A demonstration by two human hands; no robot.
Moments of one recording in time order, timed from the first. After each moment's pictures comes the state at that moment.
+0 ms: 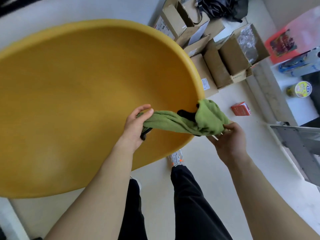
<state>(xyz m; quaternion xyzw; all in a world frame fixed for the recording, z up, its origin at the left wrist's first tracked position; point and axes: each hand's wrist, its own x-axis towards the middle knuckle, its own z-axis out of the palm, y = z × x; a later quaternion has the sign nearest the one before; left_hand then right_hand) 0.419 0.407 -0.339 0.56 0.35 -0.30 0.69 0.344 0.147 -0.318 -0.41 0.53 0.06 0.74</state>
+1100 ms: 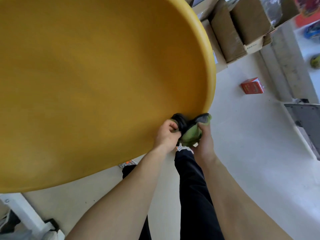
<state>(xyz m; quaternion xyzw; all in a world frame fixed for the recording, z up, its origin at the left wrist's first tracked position) 0.333 0.339 -0.429 0.75 0.25 -0.44 0.42 0.292 0.223 -0.408 -0.44 0.56 0.15 0.68</state>
